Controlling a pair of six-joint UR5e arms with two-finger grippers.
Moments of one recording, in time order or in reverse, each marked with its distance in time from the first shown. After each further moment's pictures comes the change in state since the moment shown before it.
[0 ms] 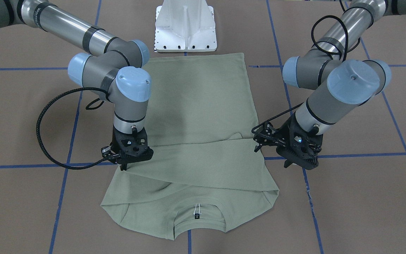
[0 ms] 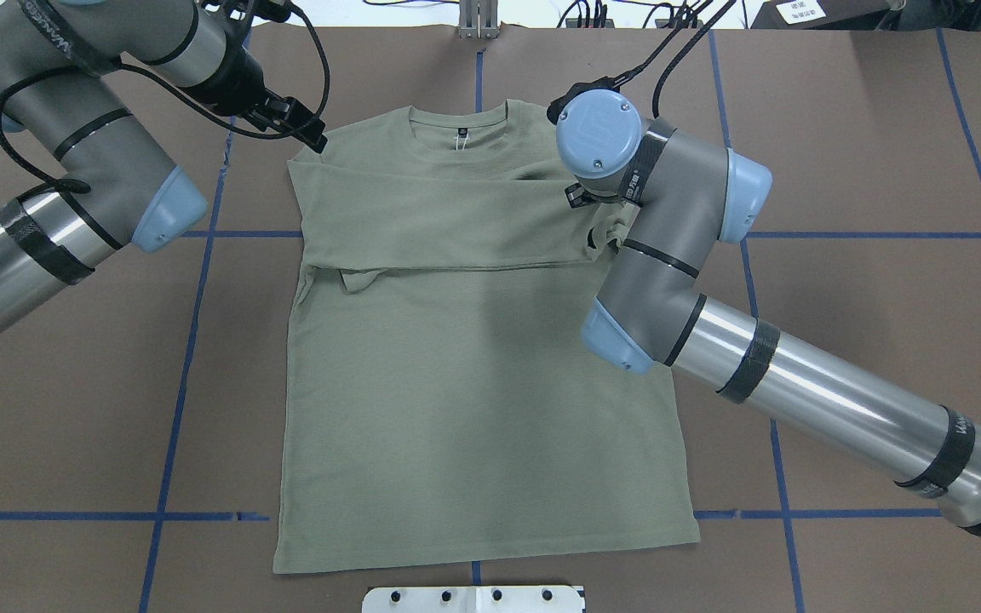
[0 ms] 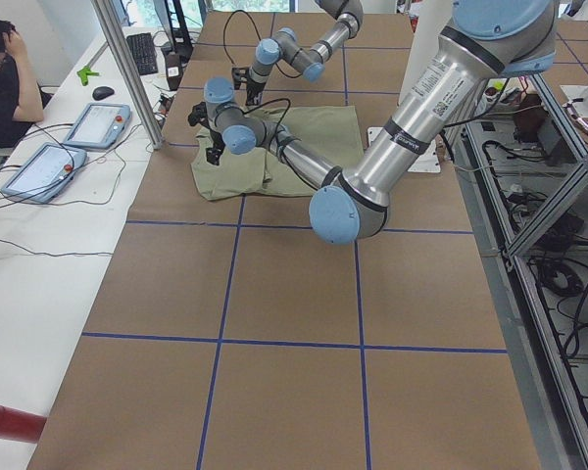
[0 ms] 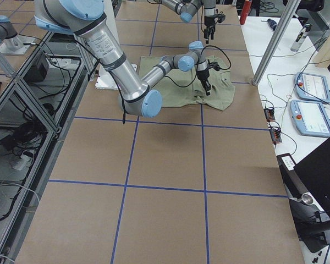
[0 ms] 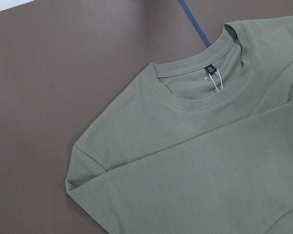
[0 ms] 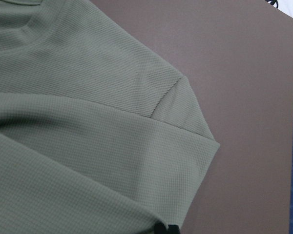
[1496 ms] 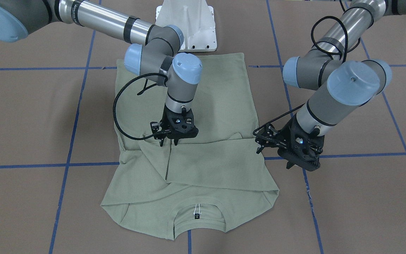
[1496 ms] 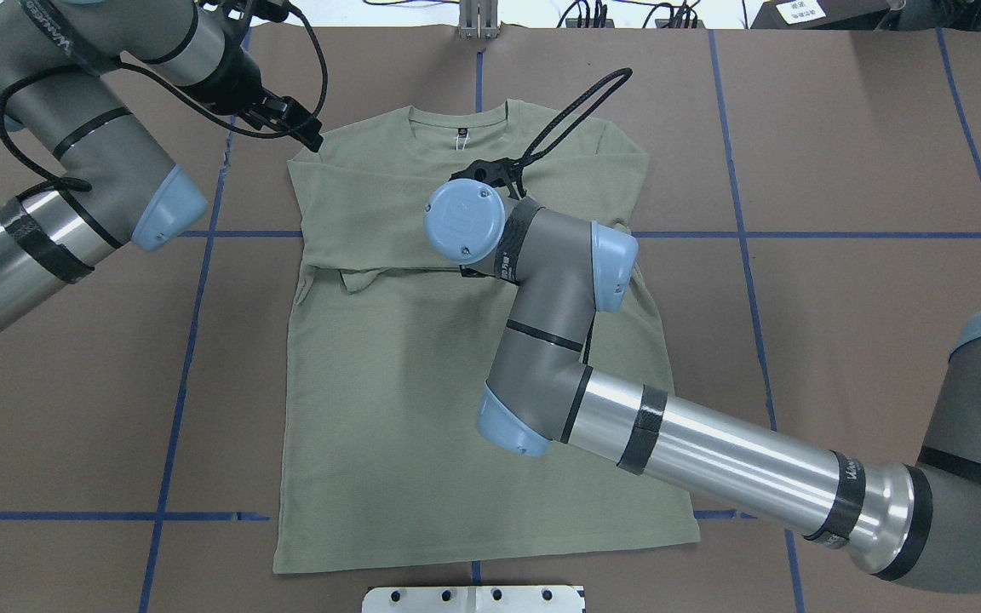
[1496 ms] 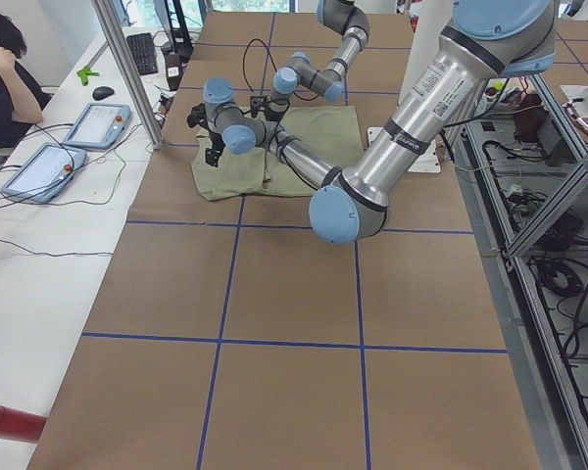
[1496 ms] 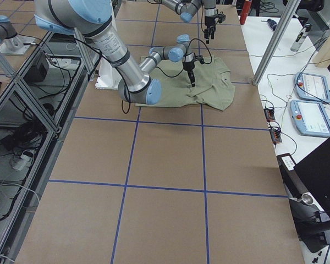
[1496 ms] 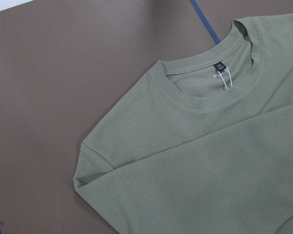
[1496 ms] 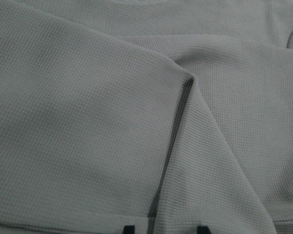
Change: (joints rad) left arm -0.002 -0.001 0.004 0.018 0.013 0.011; right arm -0.178 0.156 -0.109 -0.038 -0.007 0.275
